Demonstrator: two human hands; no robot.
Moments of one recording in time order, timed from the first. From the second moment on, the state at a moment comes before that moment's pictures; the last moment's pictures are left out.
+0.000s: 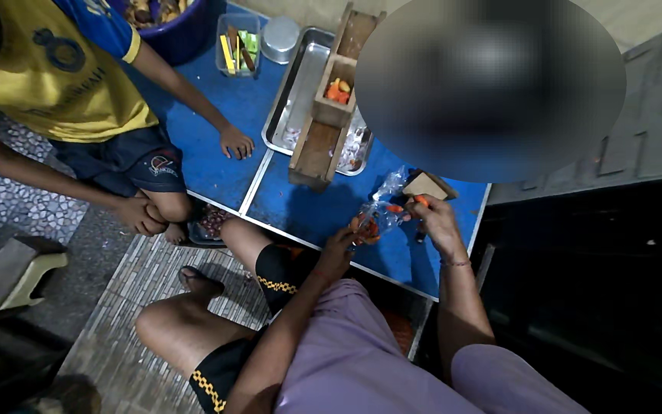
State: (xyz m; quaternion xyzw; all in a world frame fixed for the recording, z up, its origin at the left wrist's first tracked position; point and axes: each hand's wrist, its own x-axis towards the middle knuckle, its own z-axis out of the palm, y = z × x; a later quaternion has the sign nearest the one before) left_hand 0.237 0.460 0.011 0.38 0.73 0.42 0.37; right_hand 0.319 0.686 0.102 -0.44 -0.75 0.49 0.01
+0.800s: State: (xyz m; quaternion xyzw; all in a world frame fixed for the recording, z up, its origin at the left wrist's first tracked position) left_hand 0.217 0.475 0.092 0.23 0.71 0.59 0.30; right_hand 0.303 0.628 0.124 -0.26 -0.76 0.60 0.01
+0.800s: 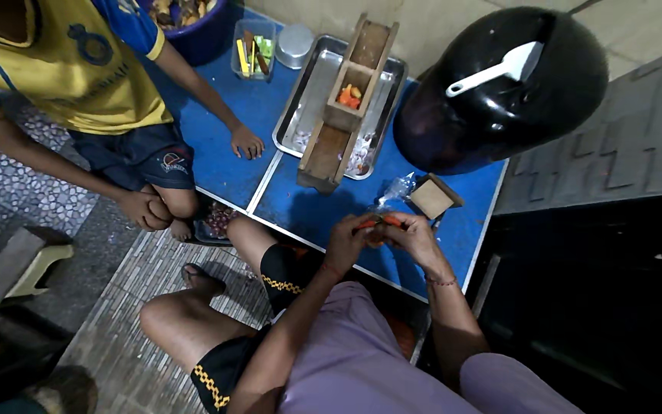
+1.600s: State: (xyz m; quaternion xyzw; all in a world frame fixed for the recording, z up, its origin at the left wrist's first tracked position) left_hand 0.188 0.485 0.120 0.18 0.69 0.63 0.31; right_hand 0.290 0.620 0.114 -0.33 -0.64 0.68 0.12
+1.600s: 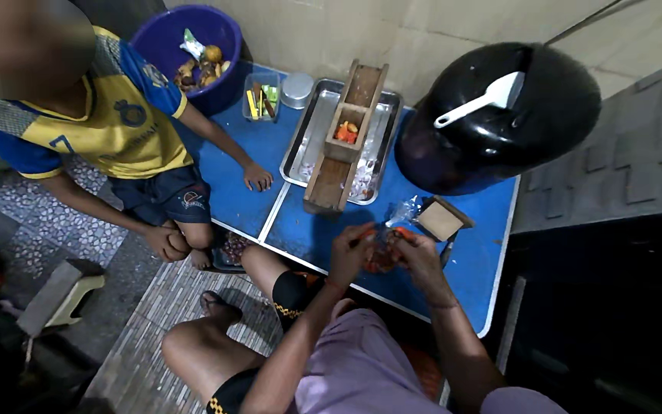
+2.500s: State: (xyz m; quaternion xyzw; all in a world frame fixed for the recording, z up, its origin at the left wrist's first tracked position) left_hand 0.164 0.475 0.139 0.29 0.75 0.54 0.26; right_hand 0.257 0.590 0.126 -0.31 -0.78 0.54 -0.01
